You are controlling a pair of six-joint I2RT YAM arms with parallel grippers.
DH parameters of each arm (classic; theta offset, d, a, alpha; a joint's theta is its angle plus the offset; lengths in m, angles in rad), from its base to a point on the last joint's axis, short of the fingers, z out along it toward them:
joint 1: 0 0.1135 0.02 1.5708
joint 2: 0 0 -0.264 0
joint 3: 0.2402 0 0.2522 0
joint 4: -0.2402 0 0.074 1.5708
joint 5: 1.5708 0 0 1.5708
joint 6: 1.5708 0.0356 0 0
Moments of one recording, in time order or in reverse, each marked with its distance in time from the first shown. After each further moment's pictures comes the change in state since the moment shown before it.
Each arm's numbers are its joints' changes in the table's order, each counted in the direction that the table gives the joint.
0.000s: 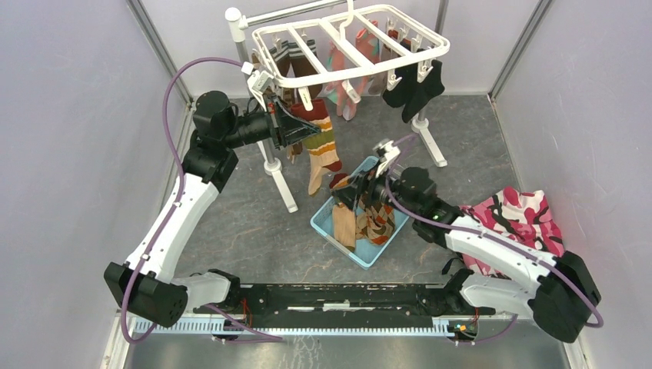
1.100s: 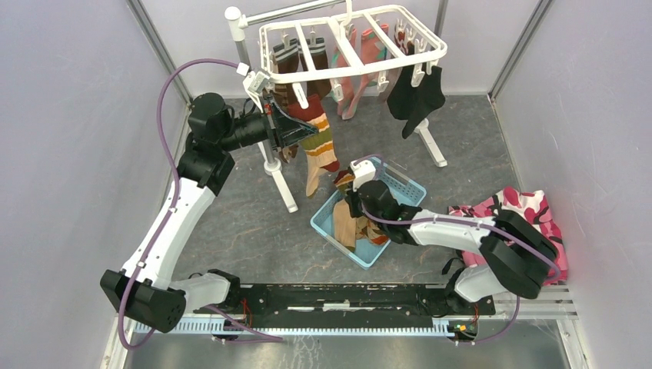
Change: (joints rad) left arm 0.000 0.034 0.007 -0.038 -0.024 -0.004; right arm 0.157 -0.348 -0.028 -0.056 0.549 -0.183
